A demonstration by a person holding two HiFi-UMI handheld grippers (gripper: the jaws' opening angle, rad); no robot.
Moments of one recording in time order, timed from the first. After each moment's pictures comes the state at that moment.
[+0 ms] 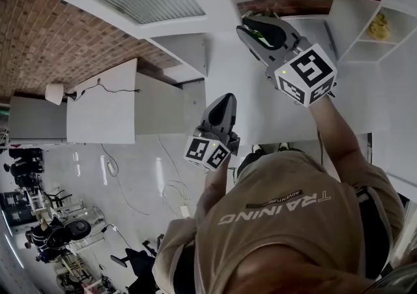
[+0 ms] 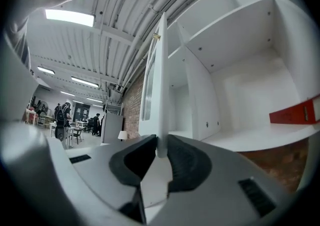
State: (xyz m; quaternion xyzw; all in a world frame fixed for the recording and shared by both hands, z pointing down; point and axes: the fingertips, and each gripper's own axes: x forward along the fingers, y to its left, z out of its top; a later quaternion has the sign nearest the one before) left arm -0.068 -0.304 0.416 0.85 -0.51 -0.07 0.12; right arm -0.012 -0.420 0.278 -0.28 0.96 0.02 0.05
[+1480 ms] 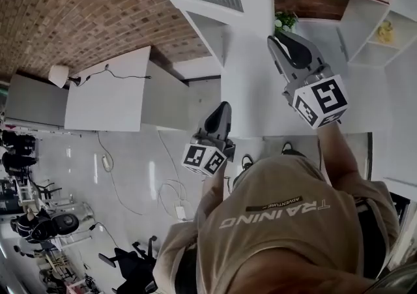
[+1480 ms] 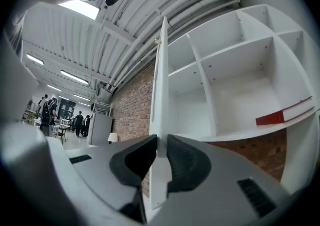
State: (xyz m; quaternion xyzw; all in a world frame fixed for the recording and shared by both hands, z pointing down) left arm -0.171 -0.198 0.424 0.83 -0.54 -0.08 0.11; right arm -0.046 -0.313 0.282 -0.36 0.93 0.04 0.07
